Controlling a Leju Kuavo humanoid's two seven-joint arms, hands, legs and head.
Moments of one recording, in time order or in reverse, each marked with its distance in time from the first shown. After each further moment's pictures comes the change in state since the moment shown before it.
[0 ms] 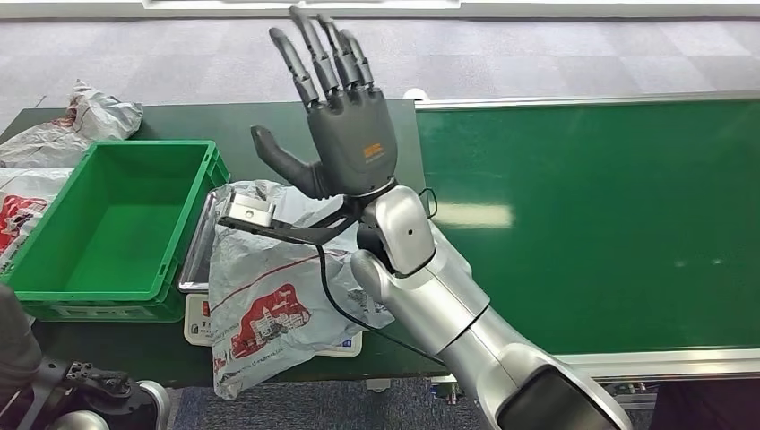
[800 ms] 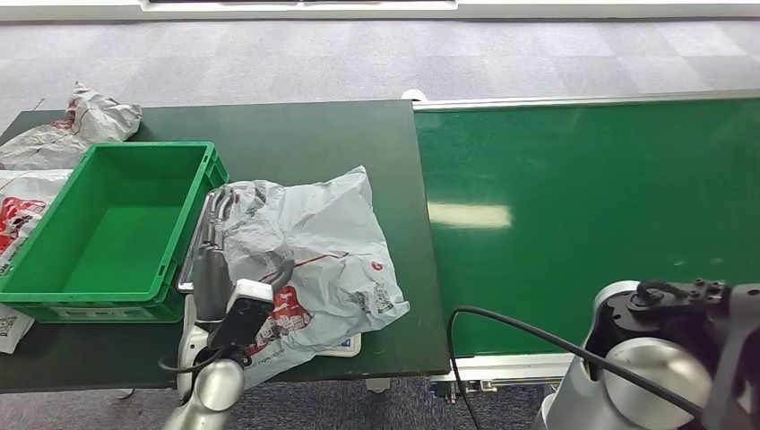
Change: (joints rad) left arm -0.178 0.100 -0.137 0.725 -0.570 -0.337 0.304; right arm 0.415 0.001 -0.506 -1.203 -0.484 0.001 -0.490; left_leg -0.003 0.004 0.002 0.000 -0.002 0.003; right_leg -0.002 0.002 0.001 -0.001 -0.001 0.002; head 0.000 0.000
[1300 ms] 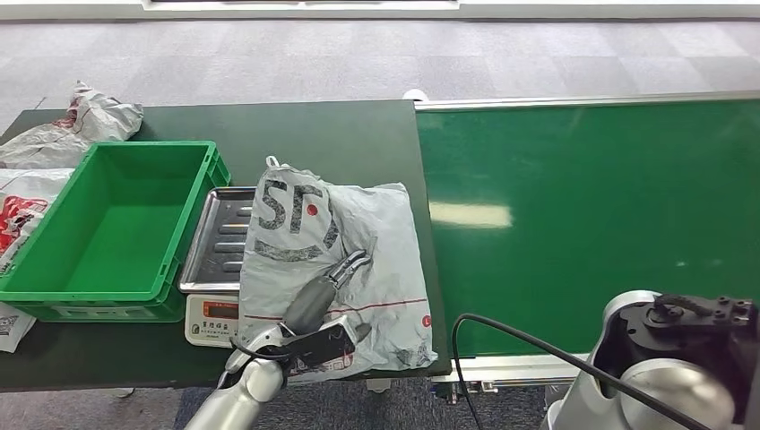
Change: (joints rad) left arm -0.135 0.029 -0.162 0.376 -0.030 -0.471 -0.085; right arm 0.009 -0.005 0.005 -0.047 -0.027 0.003 0.000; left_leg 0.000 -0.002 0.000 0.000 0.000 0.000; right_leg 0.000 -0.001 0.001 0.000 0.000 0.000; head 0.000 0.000
